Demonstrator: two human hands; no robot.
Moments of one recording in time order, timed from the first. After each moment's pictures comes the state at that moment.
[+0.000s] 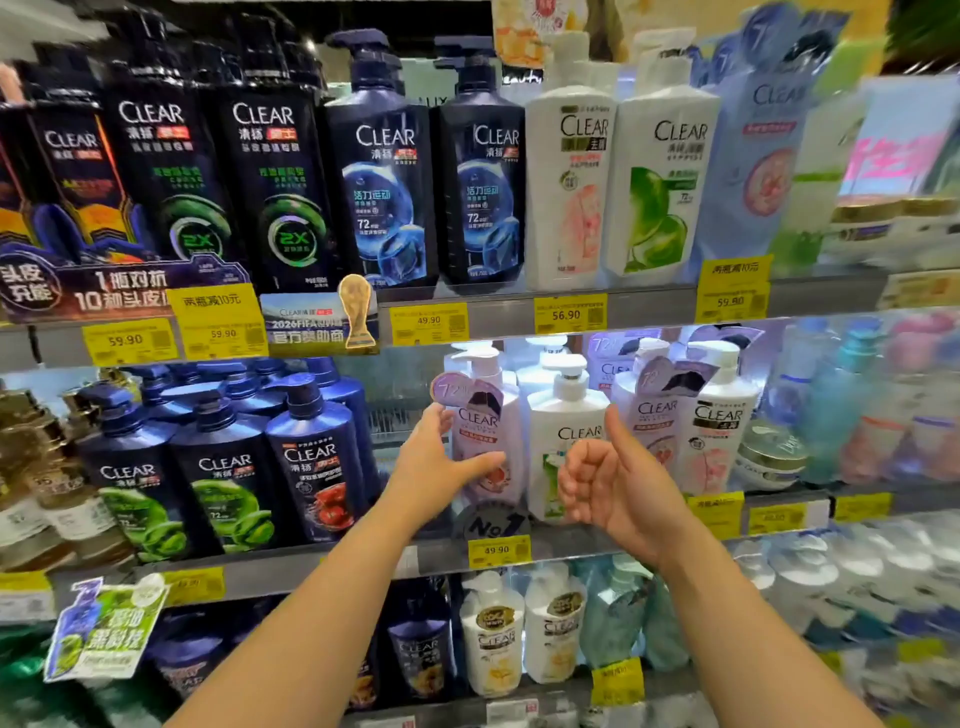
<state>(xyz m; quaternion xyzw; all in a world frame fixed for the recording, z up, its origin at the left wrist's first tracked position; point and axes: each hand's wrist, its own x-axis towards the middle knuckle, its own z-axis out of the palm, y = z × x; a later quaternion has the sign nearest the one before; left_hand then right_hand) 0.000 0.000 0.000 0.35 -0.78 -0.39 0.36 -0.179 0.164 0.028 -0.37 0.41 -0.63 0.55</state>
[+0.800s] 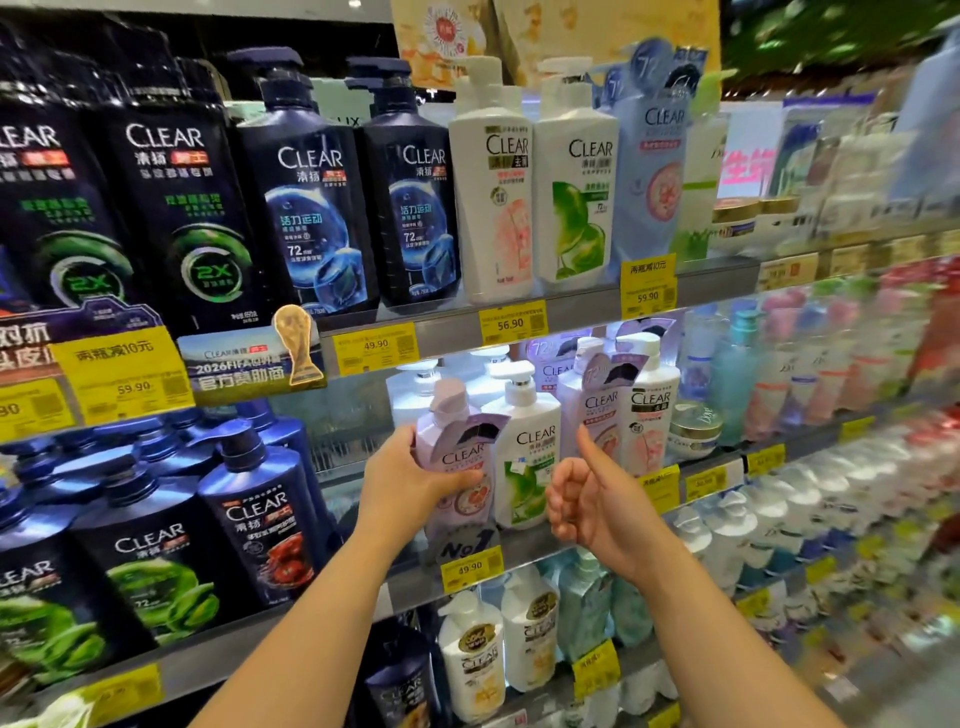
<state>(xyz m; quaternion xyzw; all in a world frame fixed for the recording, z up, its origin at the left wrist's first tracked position) -0.007 0.001 0.013 0.33 -0.78 -0.38 0.37 -0.164 0.181 0.010 -0.28 0.48 -0.69 0.46</state>
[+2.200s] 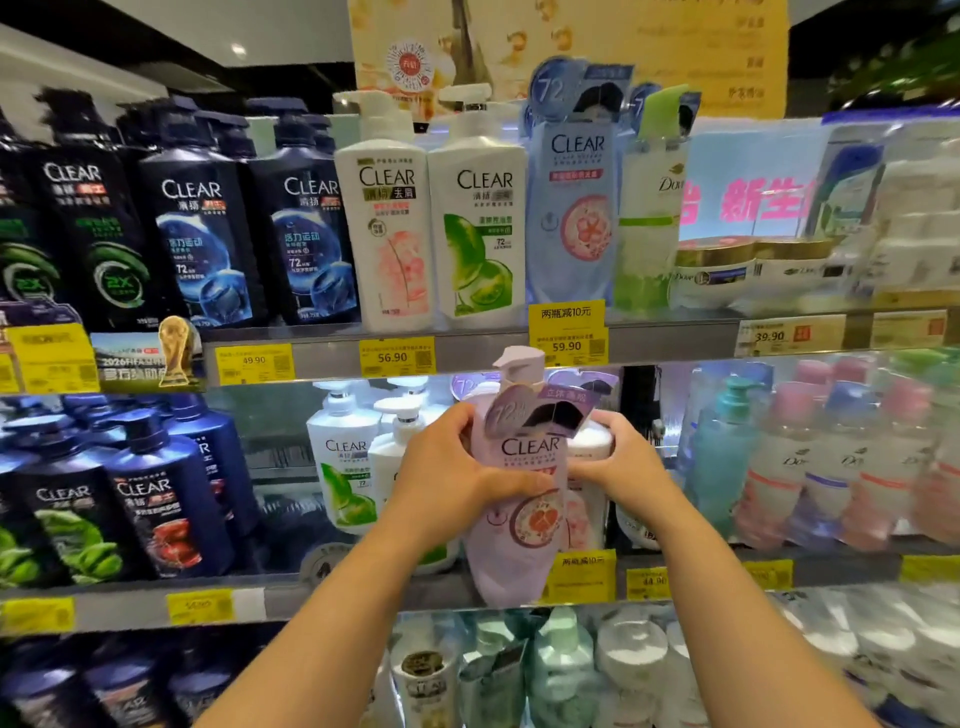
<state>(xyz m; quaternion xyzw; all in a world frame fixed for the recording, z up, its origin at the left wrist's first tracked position) -0.174 0.149 0.085 0.34 -0.74 -0.42 0.40 -0.409 0.176 0.027 -0.48 0.66 -0.53 0.23</state>
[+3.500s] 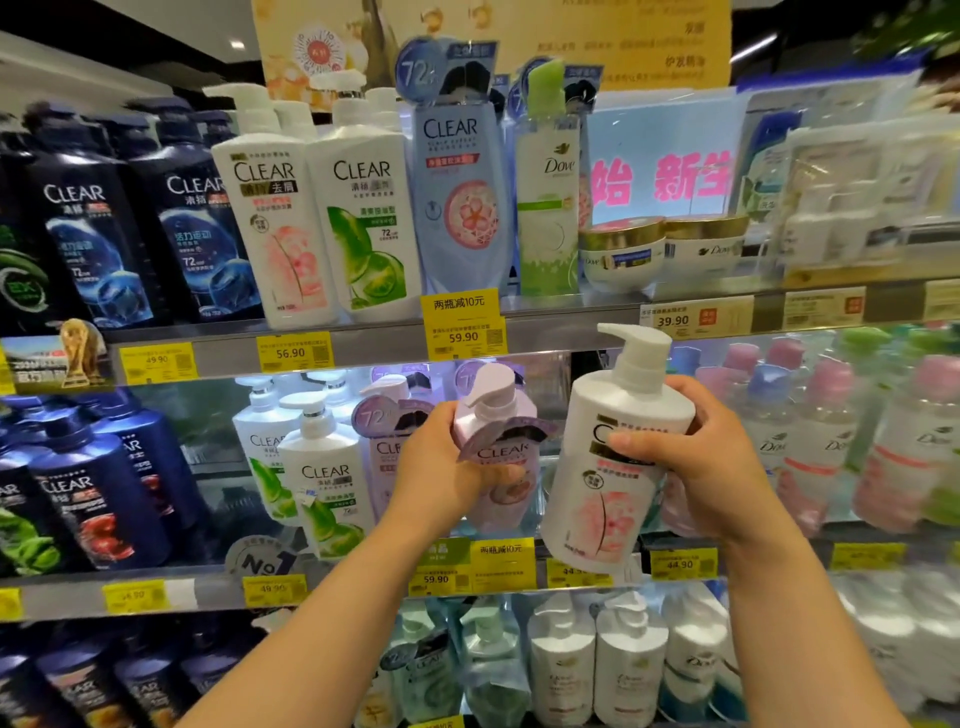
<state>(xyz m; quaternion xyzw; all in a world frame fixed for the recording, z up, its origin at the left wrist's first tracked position) -0.279 0.167 0.059 0.40 -0.74 -0.35 0.41 -0.507 0.282 0.061 -0.49 0.44 -0.70 0.29</state>
